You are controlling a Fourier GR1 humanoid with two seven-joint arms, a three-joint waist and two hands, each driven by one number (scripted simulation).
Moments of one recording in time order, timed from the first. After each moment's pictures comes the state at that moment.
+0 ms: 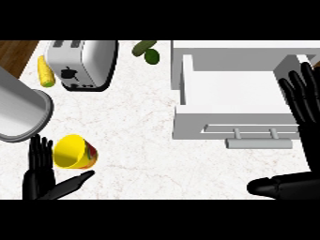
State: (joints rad) left arm 0.11 0.03 0.19 -1.22 0.19 0.11 -0.60; right arm -0.09 -0.09 -0.05 -2.07 -0.15 0.13 0.16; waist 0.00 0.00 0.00
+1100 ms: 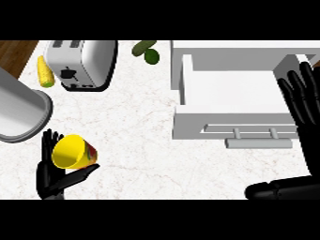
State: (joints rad) left arm -0.10 0.08 0.25 -0.80 0.25 -0.01 -0.81; right arm -0.10 -0.07 -0.03 -2.10 -0.14 0.11 0.19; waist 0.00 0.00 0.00
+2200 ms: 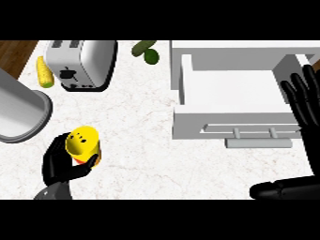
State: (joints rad) left arm -0.24 0.11 0.26 -0.58 0.31 -0.20 -0.97; right arm -0.08 -0.09 -0.06 -2.09 -0.15 0.14 0.17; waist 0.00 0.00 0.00
